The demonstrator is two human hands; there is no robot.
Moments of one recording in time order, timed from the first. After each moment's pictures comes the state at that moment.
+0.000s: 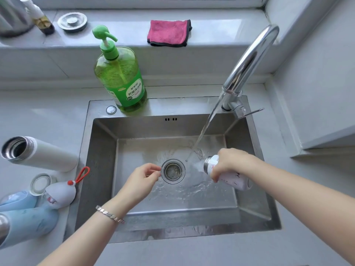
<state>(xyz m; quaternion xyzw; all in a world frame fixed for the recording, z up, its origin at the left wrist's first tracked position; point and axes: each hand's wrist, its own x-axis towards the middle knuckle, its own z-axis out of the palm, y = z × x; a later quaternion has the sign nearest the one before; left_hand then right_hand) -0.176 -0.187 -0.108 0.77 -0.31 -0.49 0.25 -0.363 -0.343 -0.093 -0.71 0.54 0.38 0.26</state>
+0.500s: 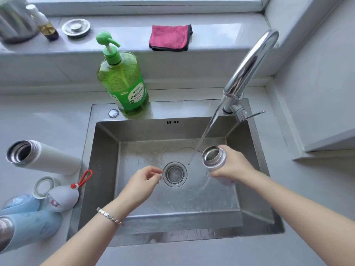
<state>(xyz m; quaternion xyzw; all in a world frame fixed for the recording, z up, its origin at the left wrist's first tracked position) -0.173 -0.186 -0.105 0.78 -0.31 -0.49 0.24 -0.387 -0.331 -0.118 -0.71 0.58 0.07 0.39</state>
